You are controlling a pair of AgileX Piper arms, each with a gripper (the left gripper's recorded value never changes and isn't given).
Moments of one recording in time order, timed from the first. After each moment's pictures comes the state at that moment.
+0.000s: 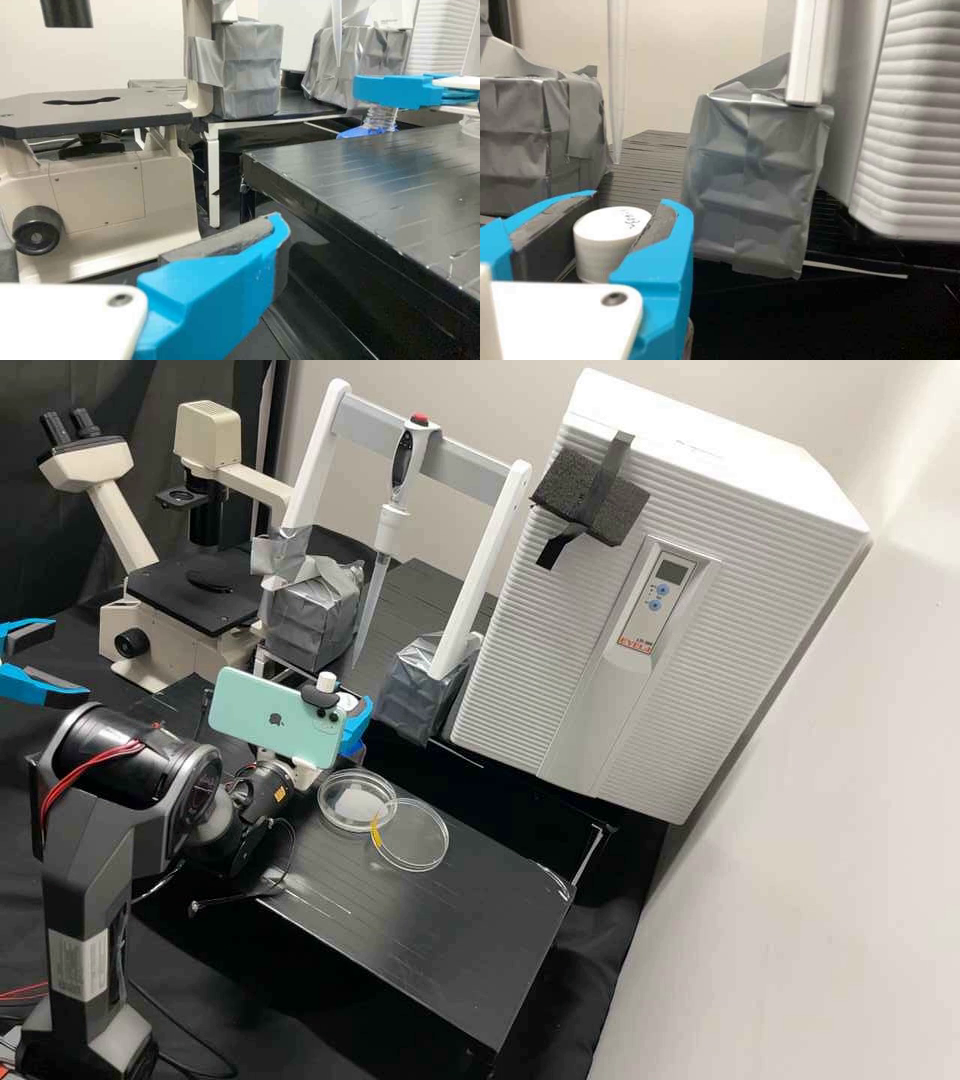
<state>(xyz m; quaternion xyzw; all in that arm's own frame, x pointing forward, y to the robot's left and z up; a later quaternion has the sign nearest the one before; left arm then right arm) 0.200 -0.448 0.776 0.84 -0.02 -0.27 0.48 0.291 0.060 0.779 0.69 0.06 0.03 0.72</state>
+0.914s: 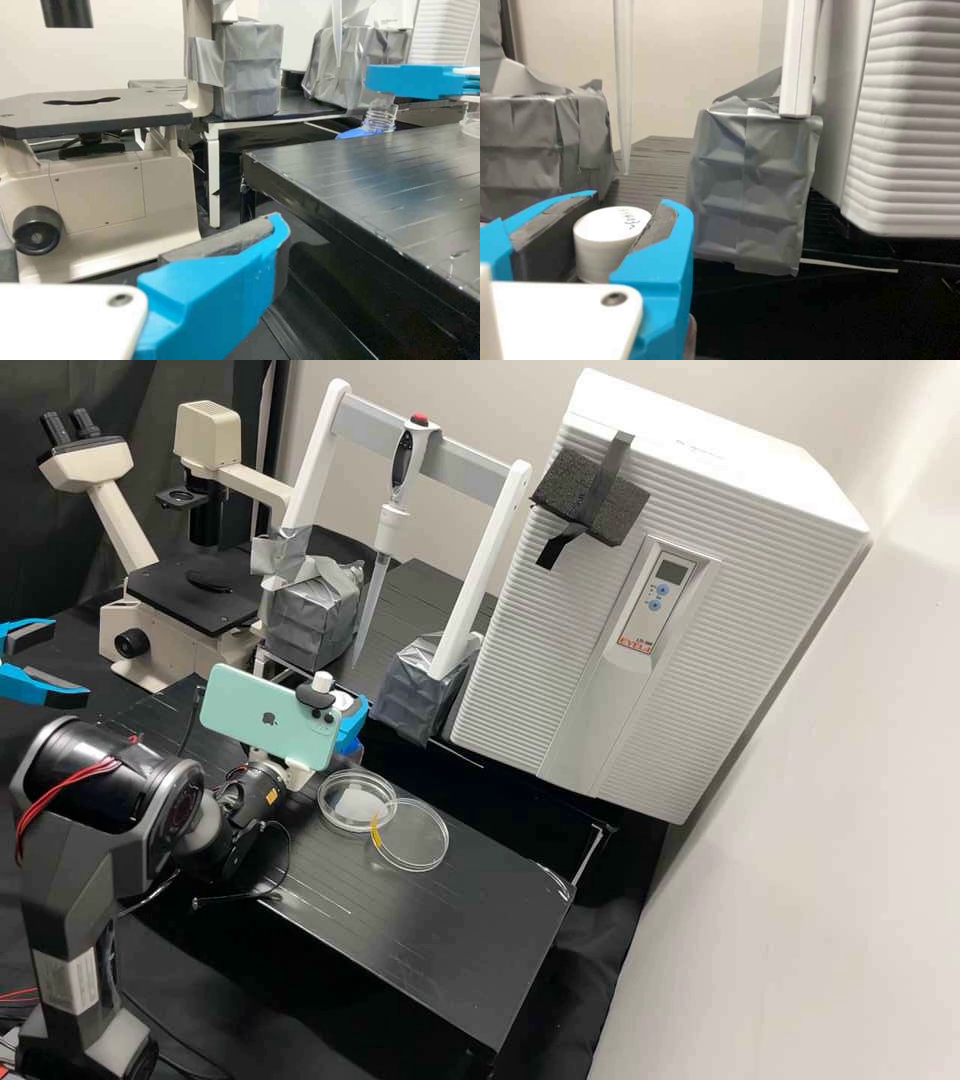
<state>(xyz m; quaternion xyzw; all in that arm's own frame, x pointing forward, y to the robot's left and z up) 0.200 -0.448 0.776 0.84 -0.02 -0.27 0.48 0.274 0.068 0.786 0.70 0.06 0.04 0.71</state>
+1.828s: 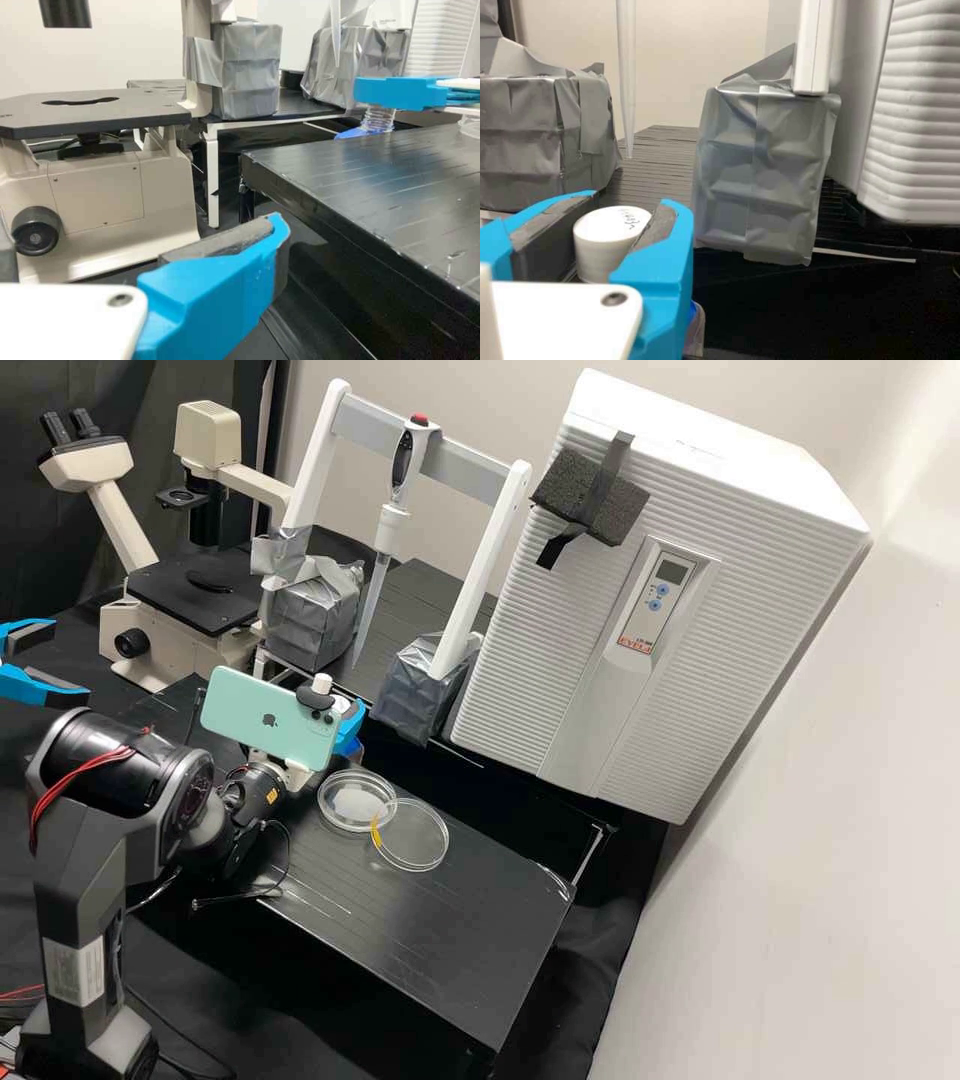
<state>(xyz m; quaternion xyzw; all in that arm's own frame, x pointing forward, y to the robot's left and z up) 0.200 -0.449 0.775 0.83 -0.02 -0.27 0.48 0.283 0.064 0.776 0.70 0.07 0.03 0.71</state>
